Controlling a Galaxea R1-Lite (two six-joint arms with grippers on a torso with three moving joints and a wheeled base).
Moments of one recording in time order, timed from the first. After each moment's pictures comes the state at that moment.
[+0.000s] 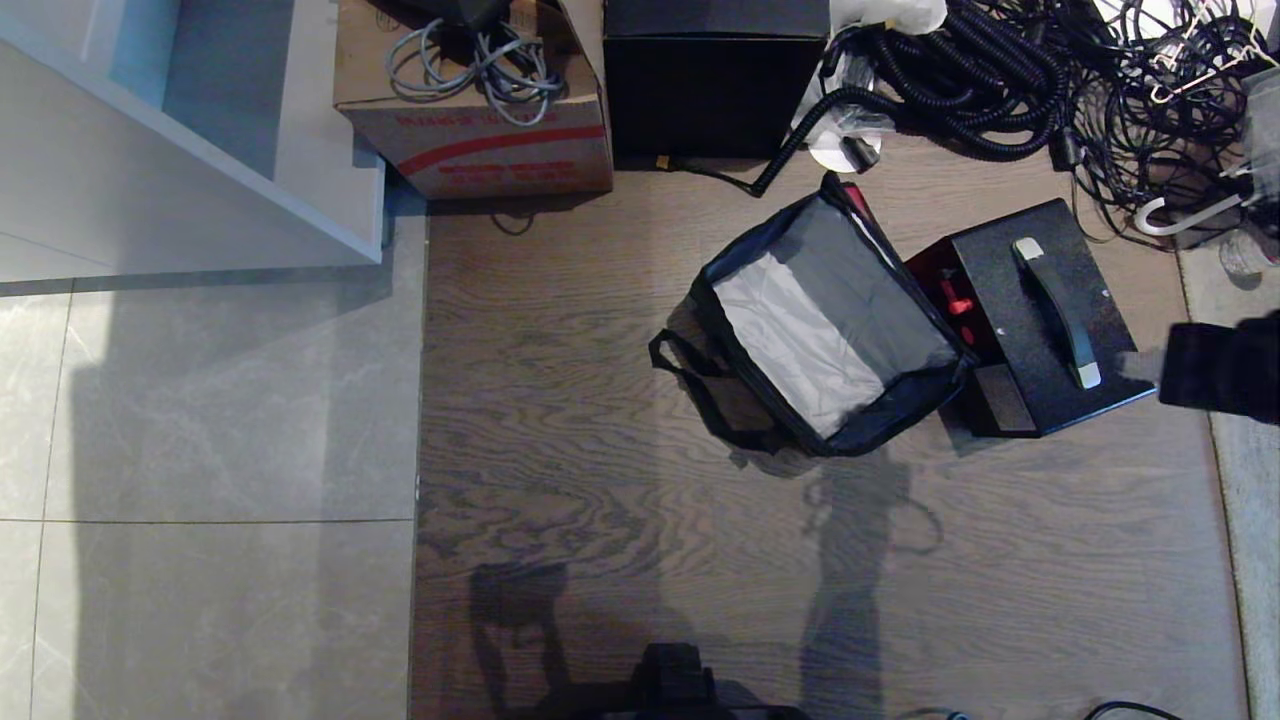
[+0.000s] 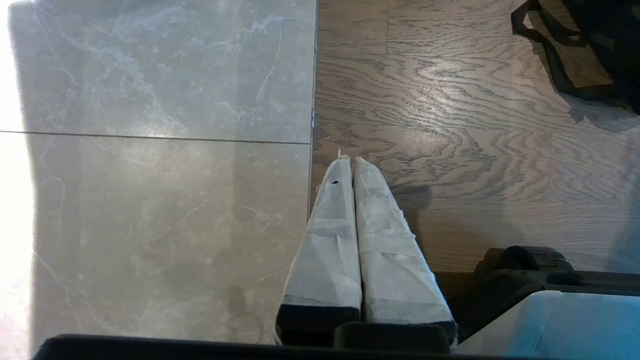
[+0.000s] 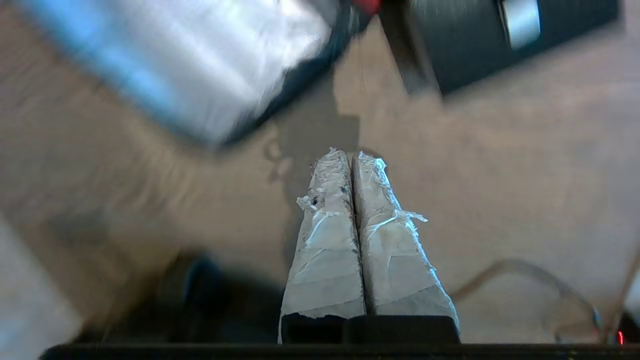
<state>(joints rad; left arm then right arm) 0.00 0.00 0.00 0.01 0.01 -0.01 -0.02 1.36 -0.96 0.03 0.01 0.13</state>
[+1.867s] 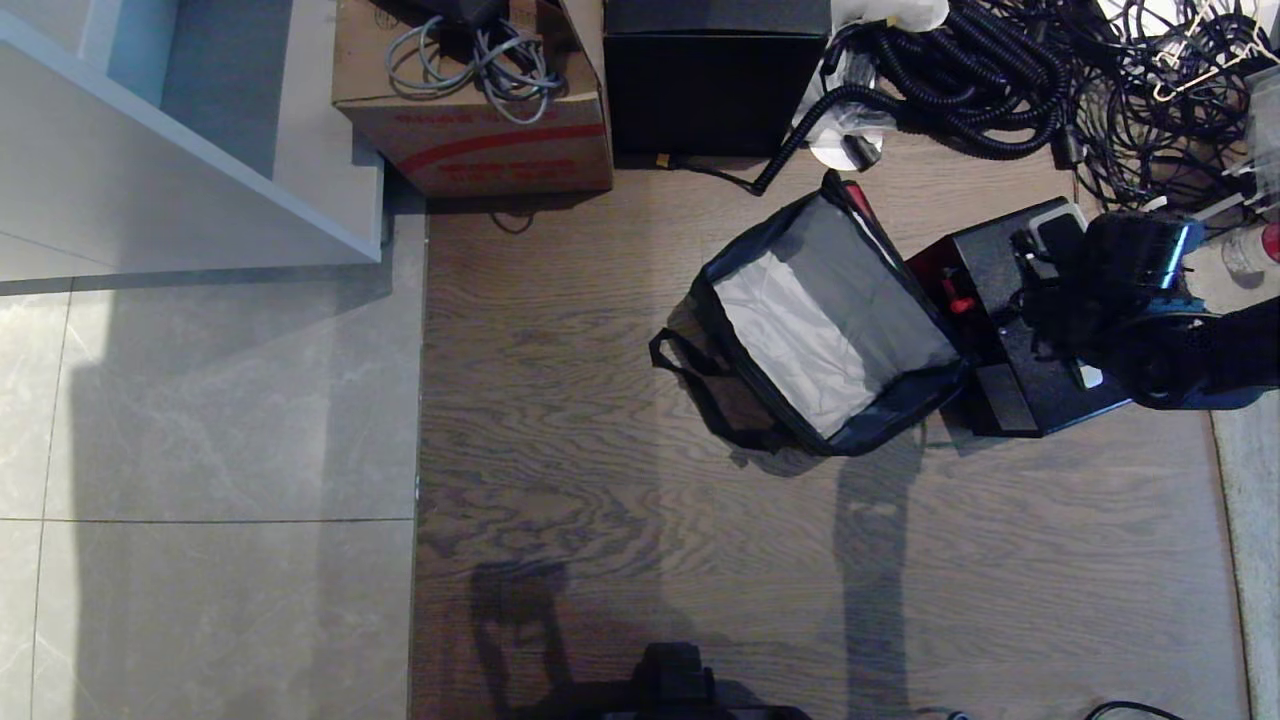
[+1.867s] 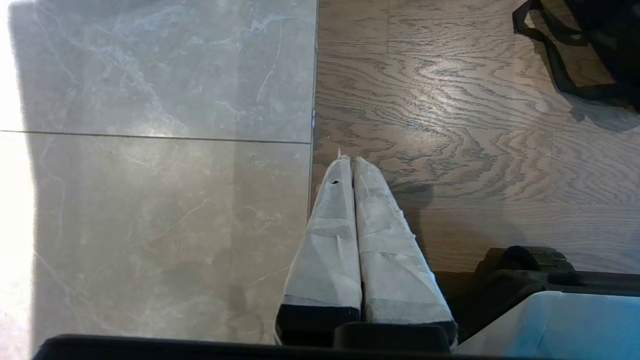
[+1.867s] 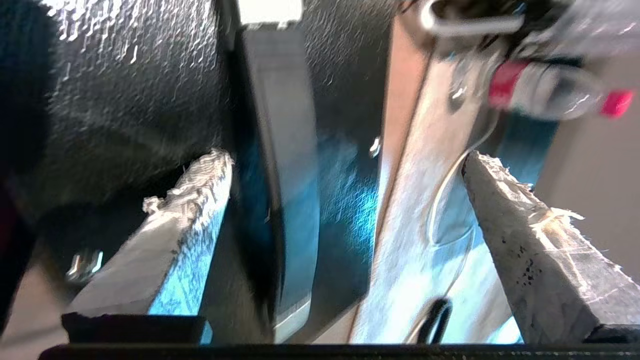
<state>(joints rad) 0.00 0.00 0.00 0.00 0.01 -0.01 -0.10 2.10 -1.32 -0.74 -0.54 -0.64</state>
